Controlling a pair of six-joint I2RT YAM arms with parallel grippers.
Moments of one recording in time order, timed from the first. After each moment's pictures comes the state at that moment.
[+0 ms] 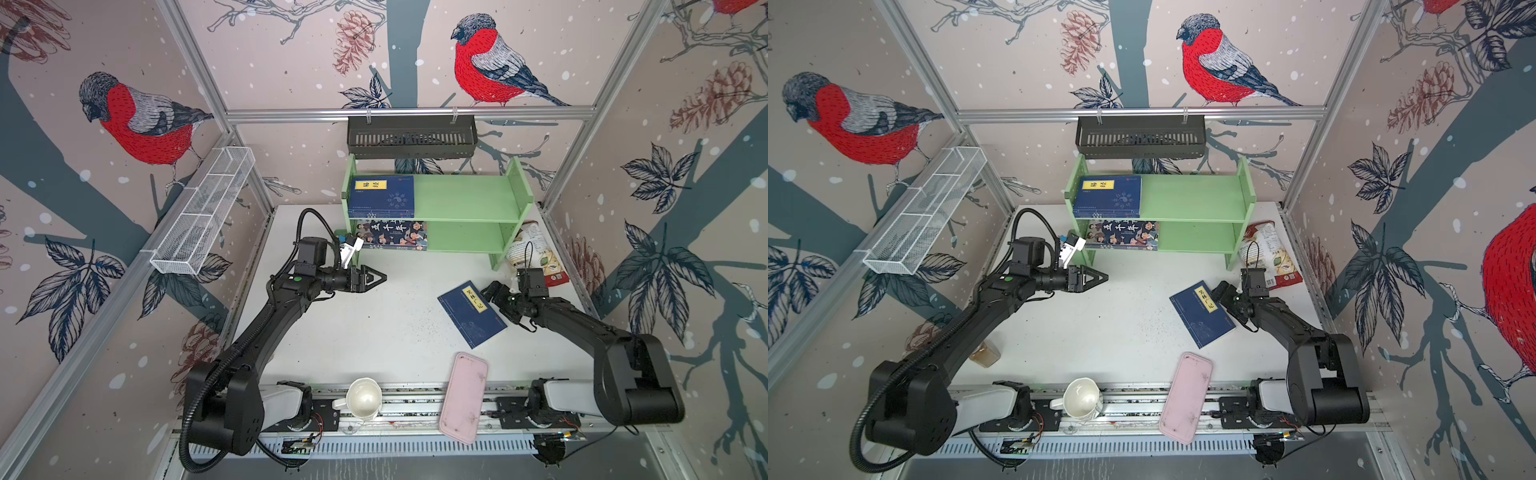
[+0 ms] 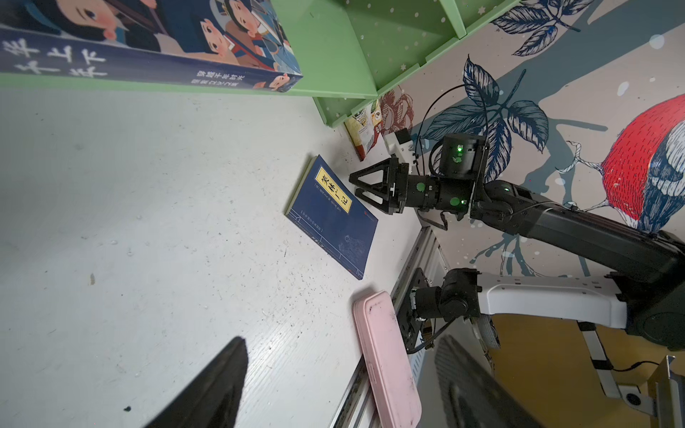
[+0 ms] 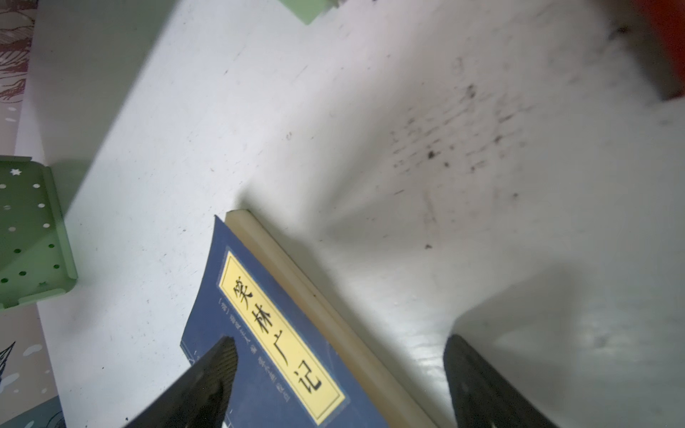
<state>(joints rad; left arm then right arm) -0.20 1.25 0.88 -0.35 0.97 -0.31 0.08 1.34 0.53 -0.16 -0.30 0.68</state>
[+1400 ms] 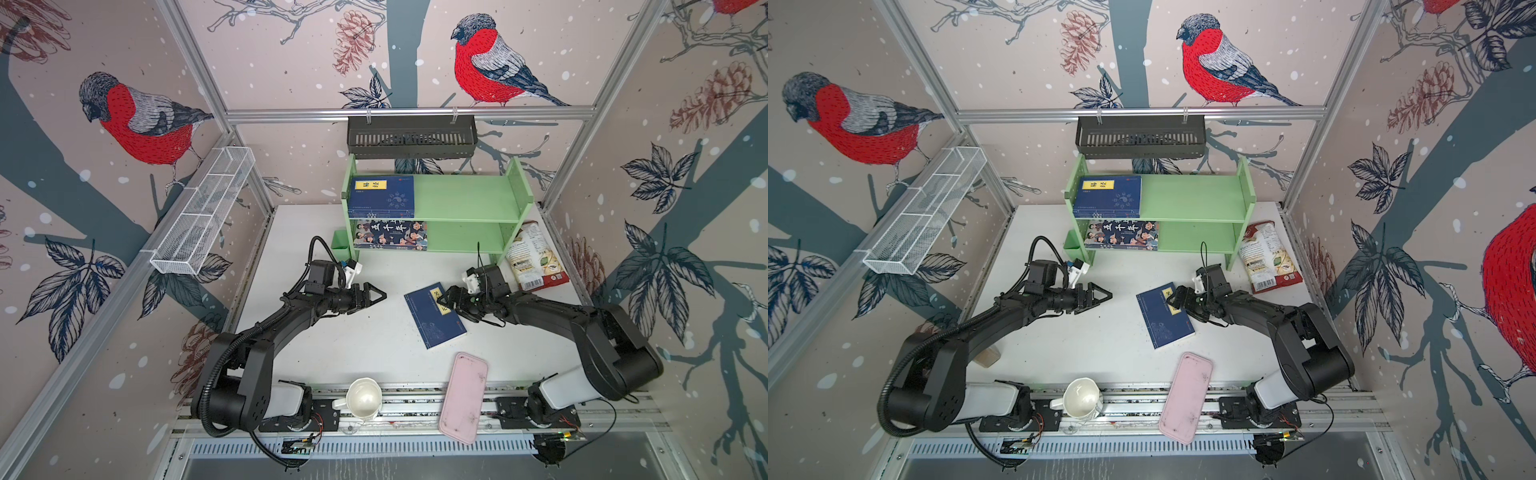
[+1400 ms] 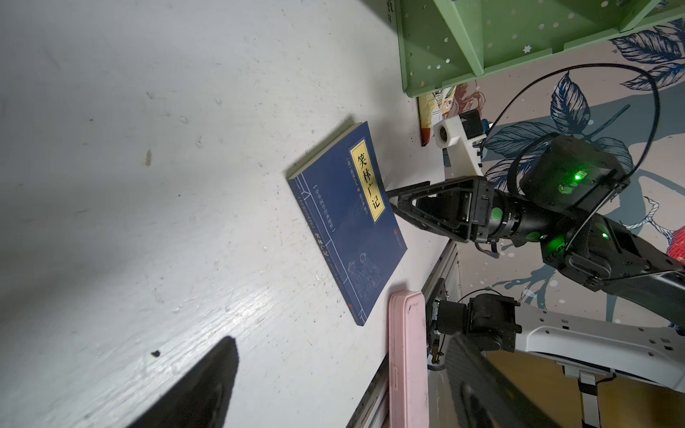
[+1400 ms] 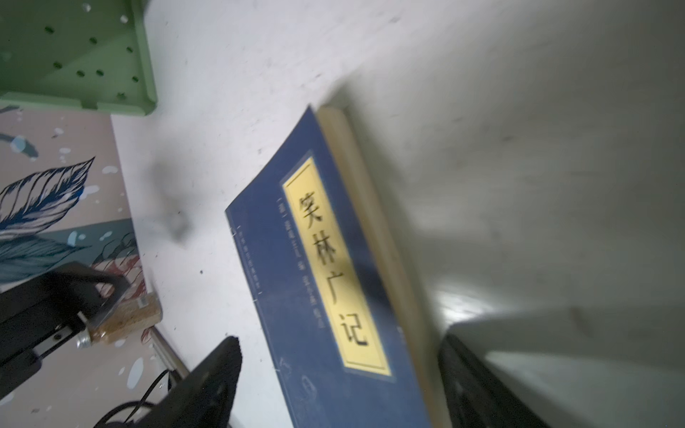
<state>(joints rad) -0.22 1.36 0.63 -0.12 0.87 -0.49 0.44 1.52 0.63 -0.03 -0.50 0.76</state>
